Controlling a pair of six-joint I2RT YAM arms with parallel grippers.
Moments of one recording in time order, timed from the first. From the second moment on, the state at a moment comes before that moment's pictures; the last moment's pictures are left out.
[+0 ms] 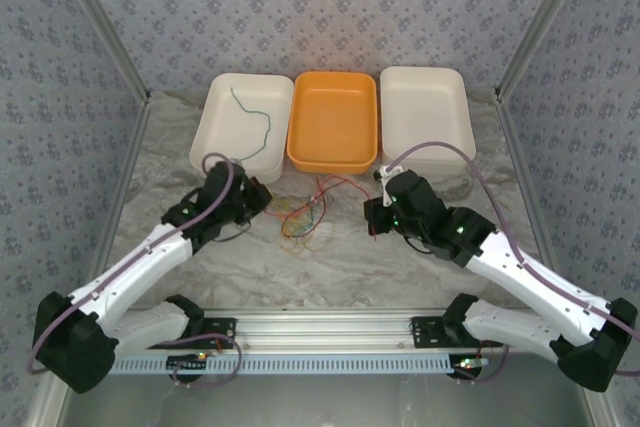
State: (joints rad) left arm -0.54 1.05 0.79 -0.42 0.03 -1.07; right arm 0.84 0.96 0.93 -0.67 0.12 0.46
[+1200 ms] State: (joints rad) left arm -0.24 1.44 1.32 -0.21 0.28 -0.90; right arm 1.00 1.15 1.05 -0.70 0.18 0.37
